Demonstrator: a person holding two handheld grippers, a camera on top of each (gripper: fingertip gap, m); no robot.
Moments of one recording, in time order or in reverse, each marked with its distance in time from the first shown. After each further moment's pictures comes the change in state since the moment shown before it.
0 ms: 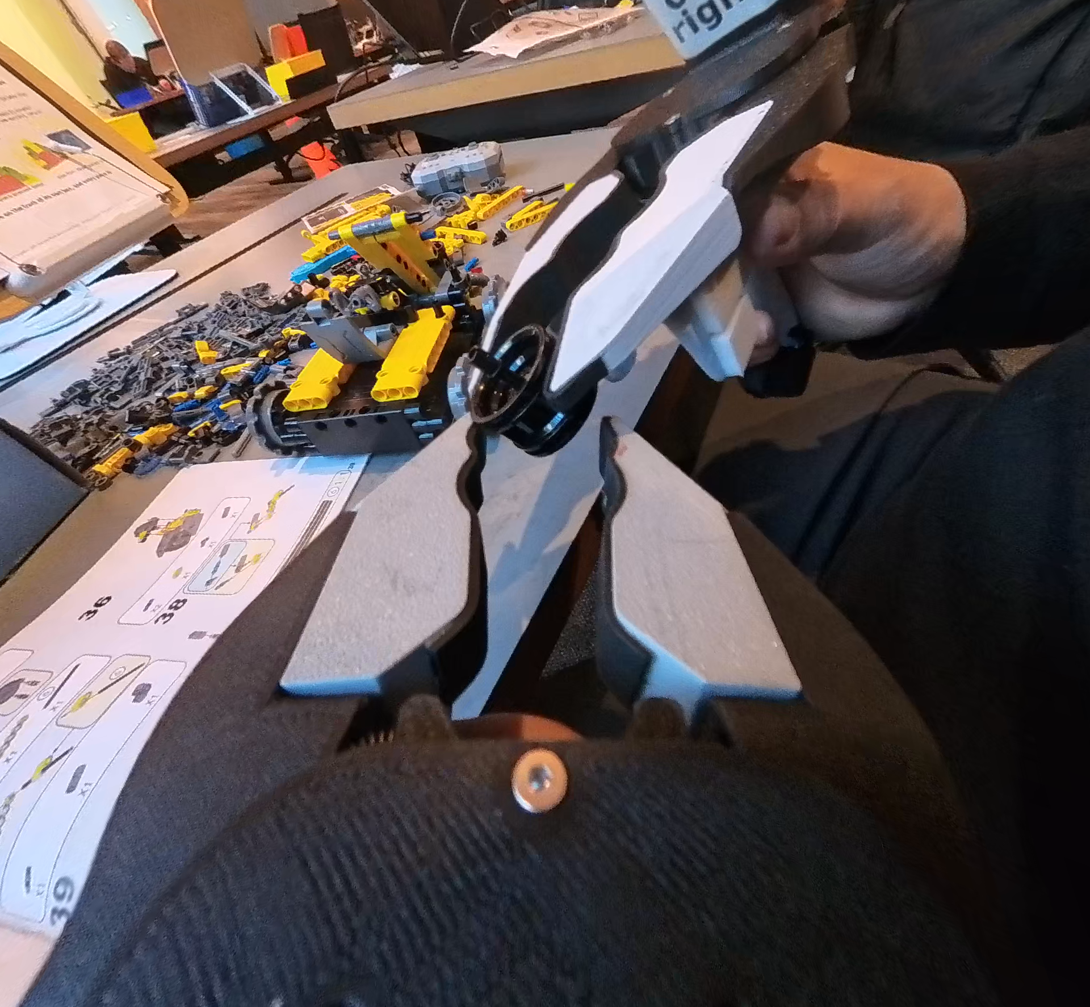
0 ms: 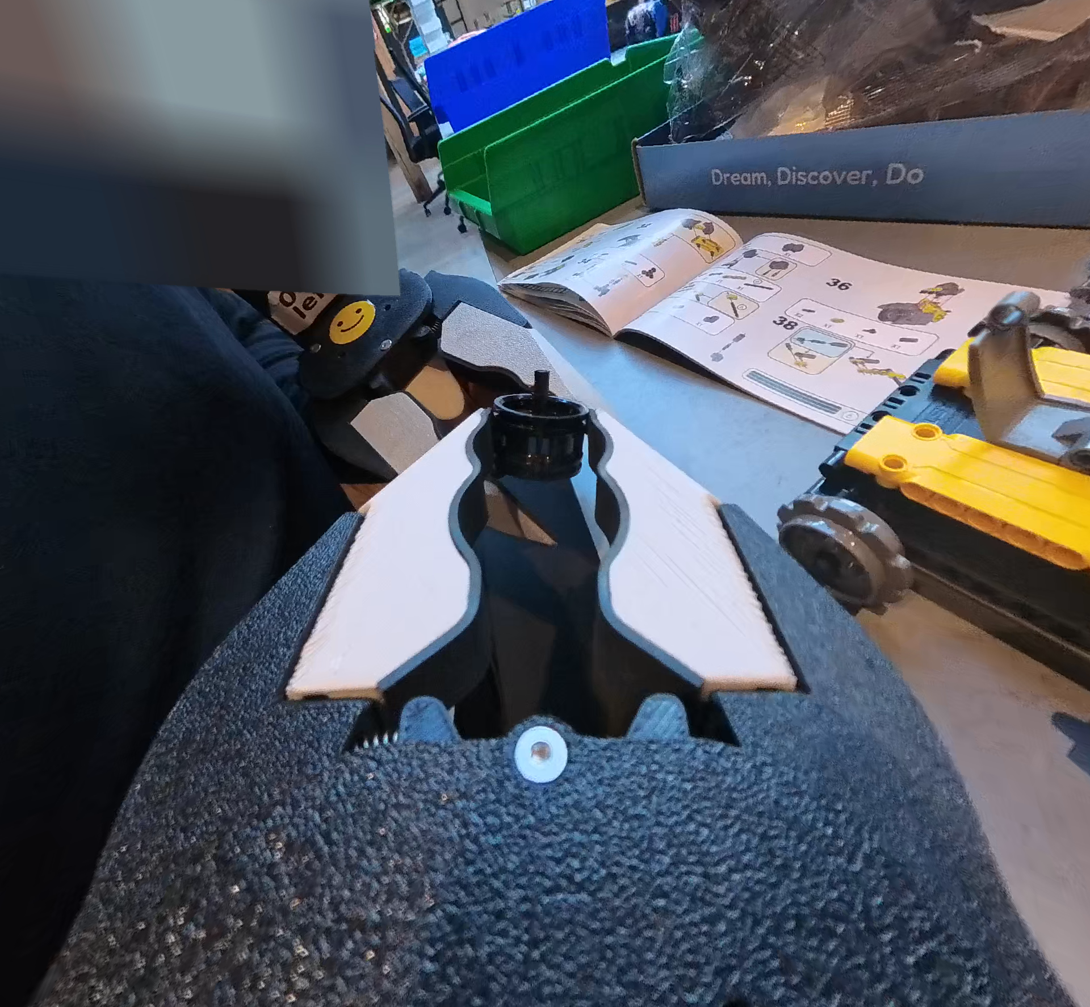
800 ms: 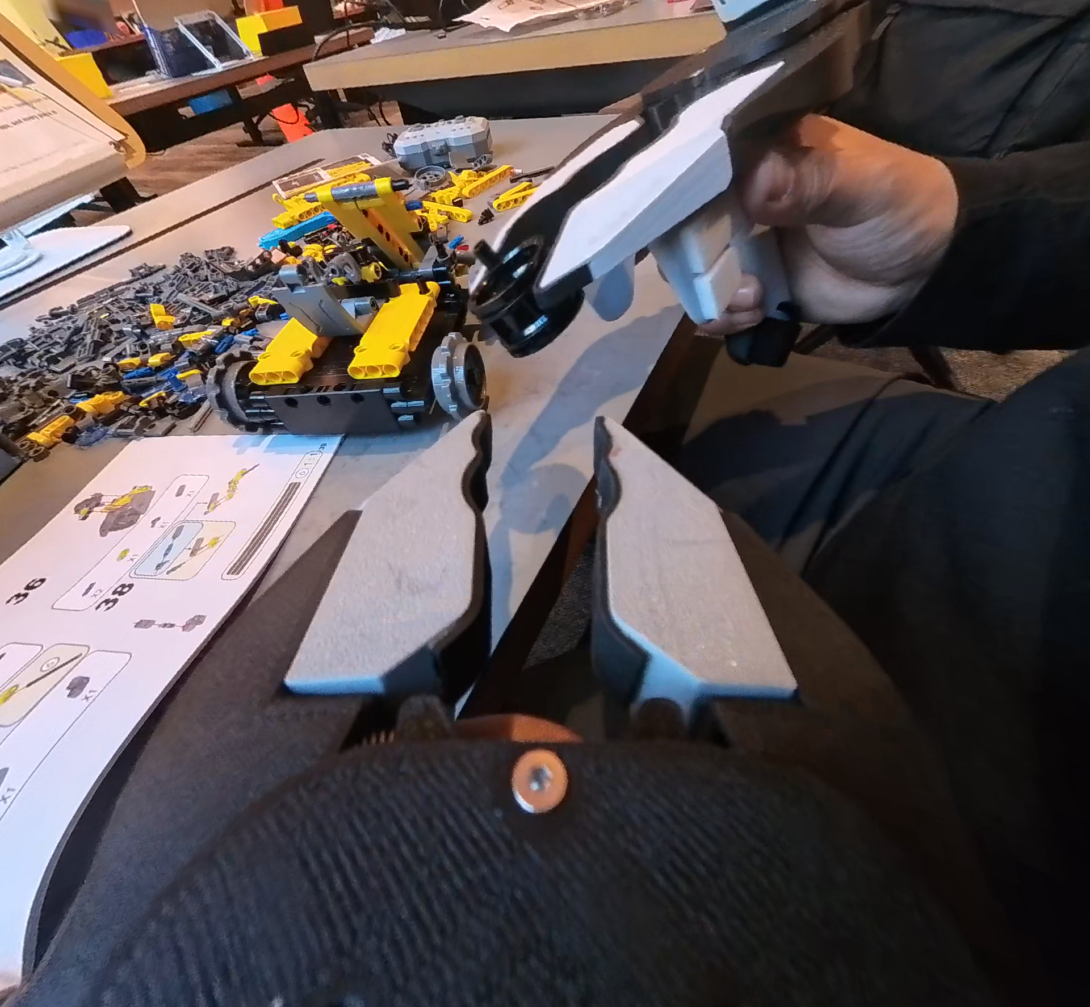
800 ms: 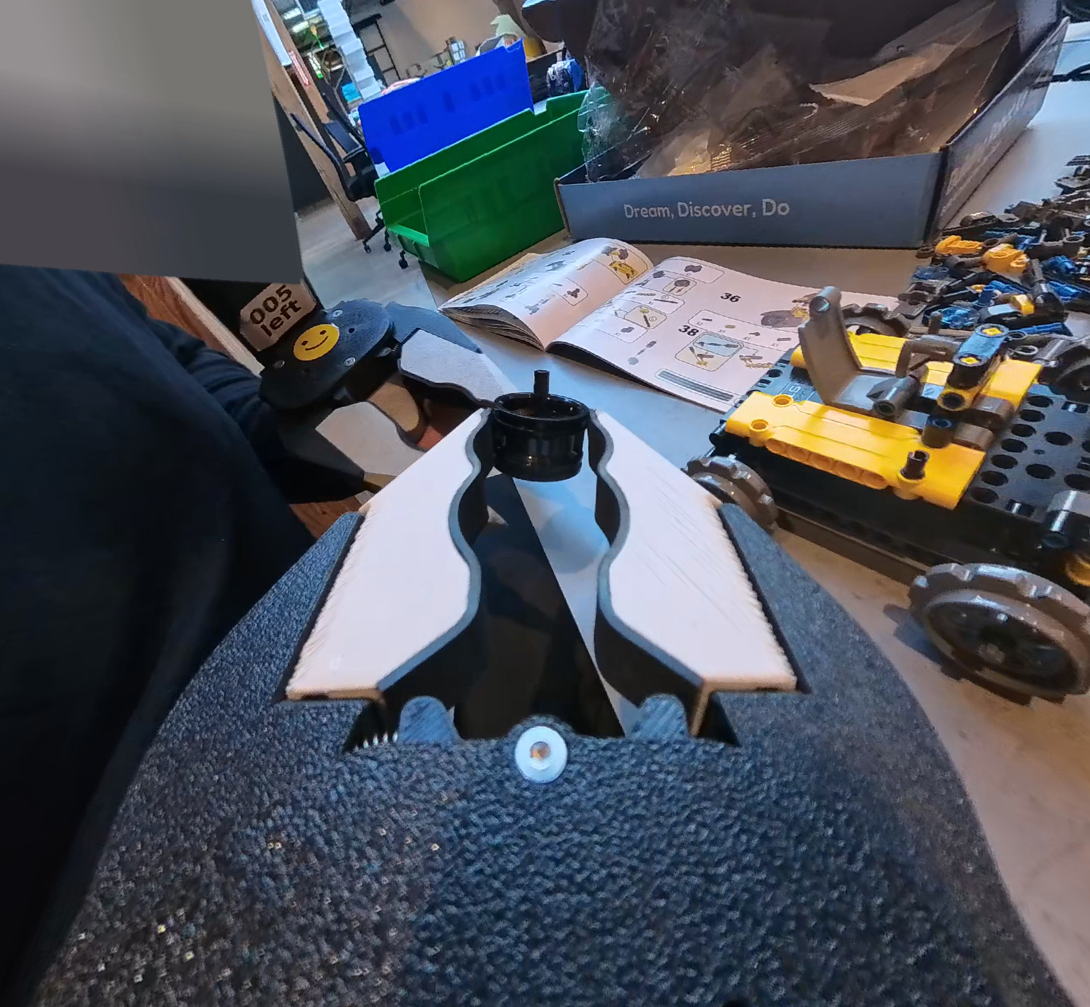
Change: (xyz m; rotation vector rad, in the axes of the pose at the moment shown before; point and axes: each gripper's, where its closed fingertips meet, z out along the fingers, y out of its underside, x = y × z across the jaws) left arm 0.002 0.008 0.005 -0.019 0.031 -0.073; right arm 0.023 -0.007 -0.028 0.062 0.117 -0.004
